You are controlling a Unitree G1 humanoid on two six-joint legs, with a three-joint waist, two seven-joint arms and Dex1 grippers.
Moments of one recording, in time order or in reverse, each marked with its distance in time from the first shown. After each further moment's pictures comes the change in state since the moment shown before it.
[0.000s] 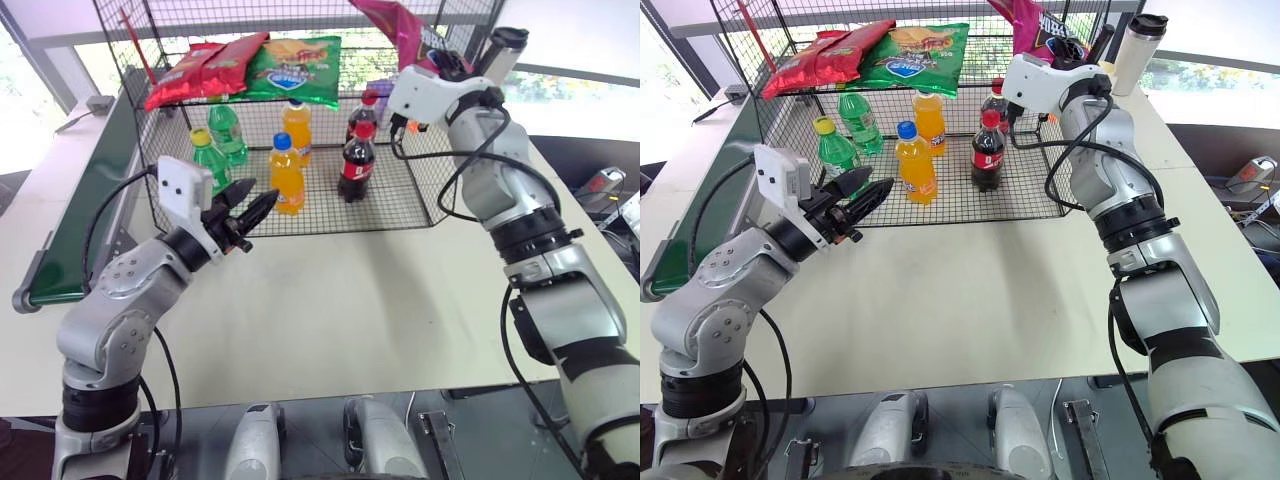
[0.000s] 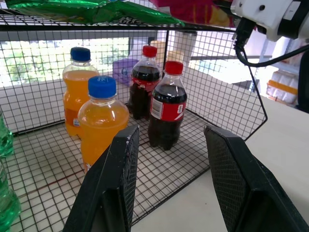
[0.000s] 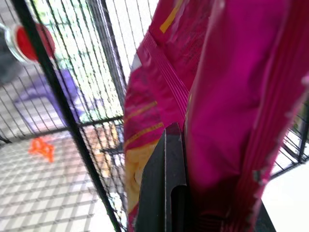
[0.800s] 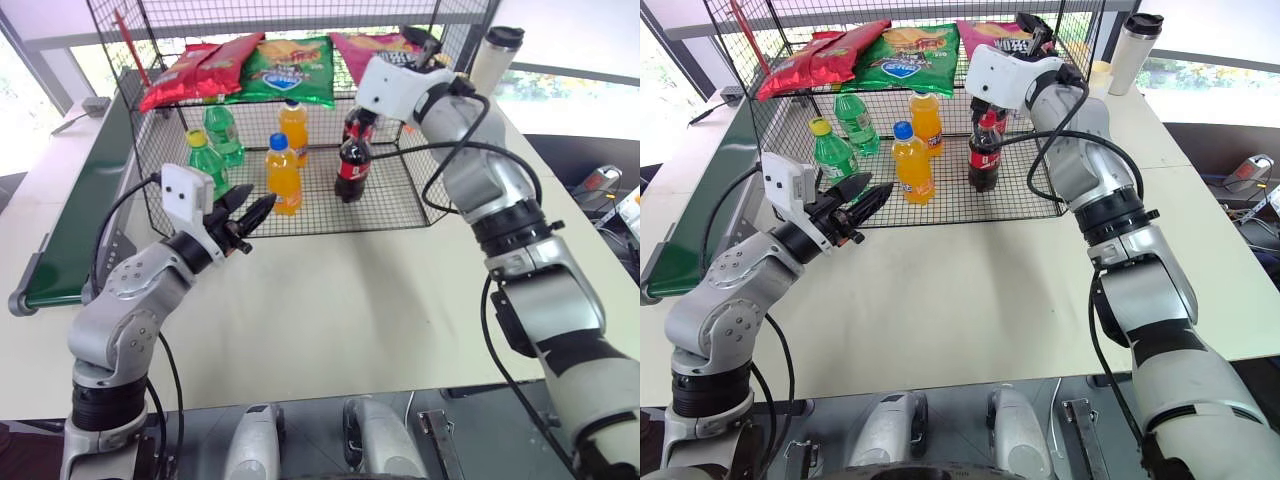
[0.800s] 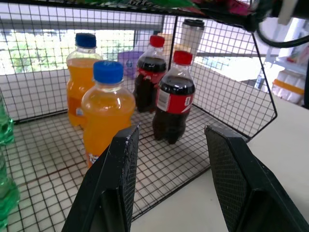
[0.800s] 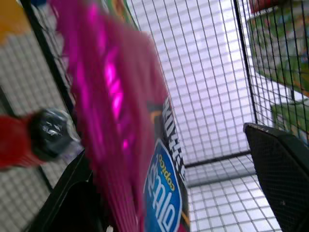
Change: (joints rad) left arm 0.013 -0.030 -0.005 0.045 0.047 -0.031 -0.016; right arm -0.012 0.080 -0.058 -0.077 0.170 -0.091 0.176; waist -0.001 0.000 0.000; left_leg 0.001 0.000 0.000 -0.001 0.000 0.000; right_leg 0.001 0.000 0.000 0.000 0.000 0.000
